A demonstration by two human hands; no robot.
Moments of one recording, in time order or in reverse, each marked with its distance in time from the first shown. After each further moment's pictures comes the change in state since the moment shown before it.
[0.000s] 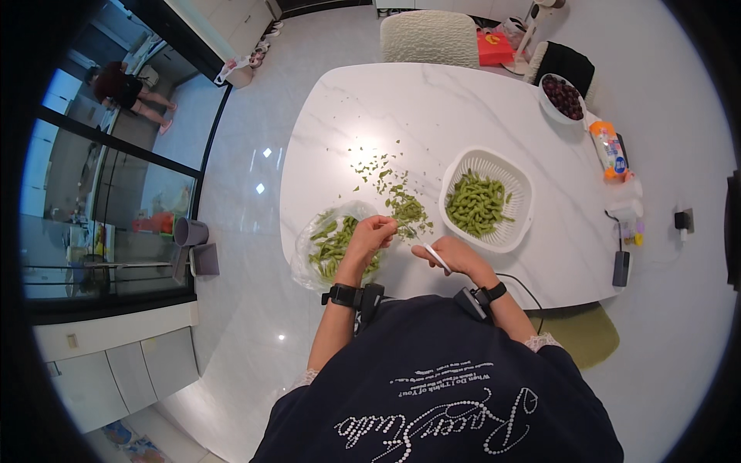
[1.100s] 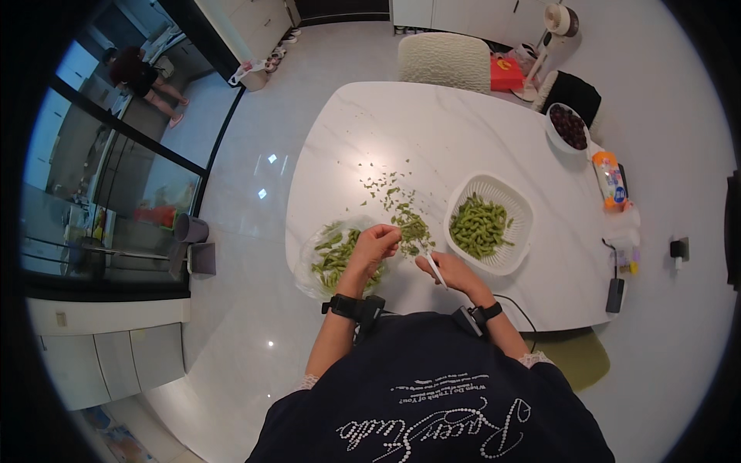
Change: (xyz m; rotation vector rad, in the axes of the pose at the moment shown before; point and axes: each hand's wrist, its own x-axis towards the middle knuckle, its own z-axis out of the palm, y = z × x) left_hand -0.004 0.017 0.006 -0.190 0.013 0.051; right_hand 0.003 -0.001 0.002 0.025 0.101 -0.104
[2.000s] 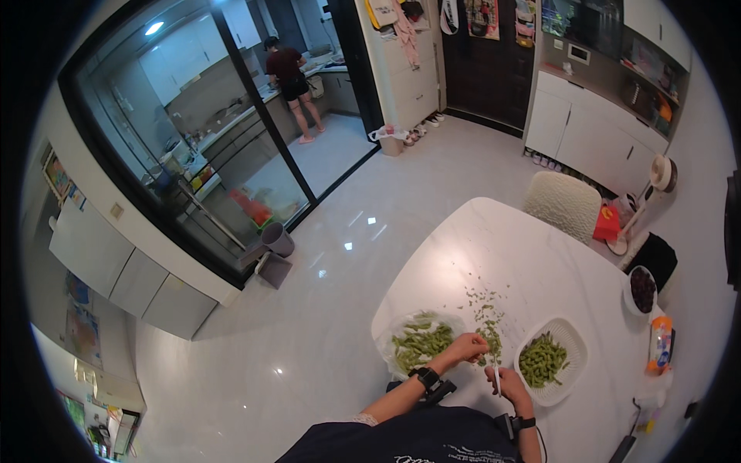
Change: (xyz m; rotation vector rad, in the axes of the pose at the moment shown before) left_hand 0.024 -0.028 -0.005 0.075 -0.043 0.019; right_hand 0.022 0.020 0.008 0.017 -0.068 0.077
